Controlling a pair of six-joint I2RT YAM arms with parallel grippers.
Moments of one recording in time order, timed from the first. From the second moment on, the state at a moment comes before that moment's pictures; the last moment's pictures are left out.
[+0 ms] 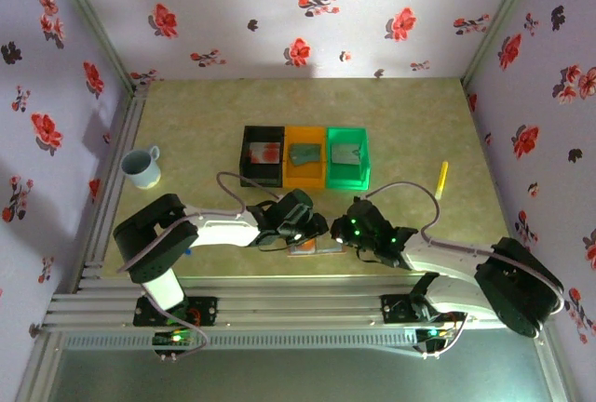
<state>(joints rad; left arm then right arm) -1.06 1.70 0.80 0.05 0.12 -1.30 0.82 1.18 0.32 0.08 -0.03 1.10</state>
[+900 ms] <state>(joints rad) -1.07 1.71 0.78 0.10 0.11 -1.24 0.82 1.21 0.28 0.15 -0.03 1.10</state>
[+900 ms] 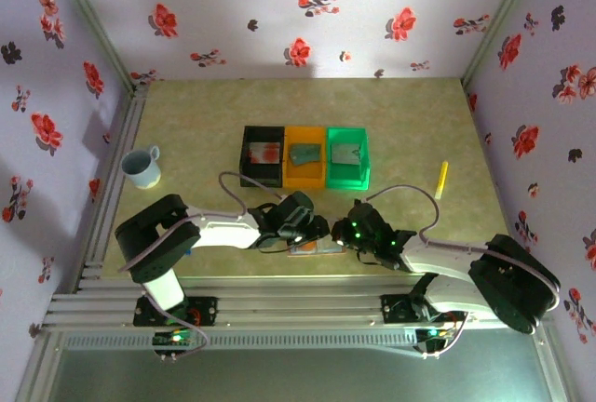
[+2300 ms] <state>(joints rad) -1.09 1.68 0.55 0.48 0.06 -1.22 0.81 1.23 0.27 0.21 -0.04 1.10</state>
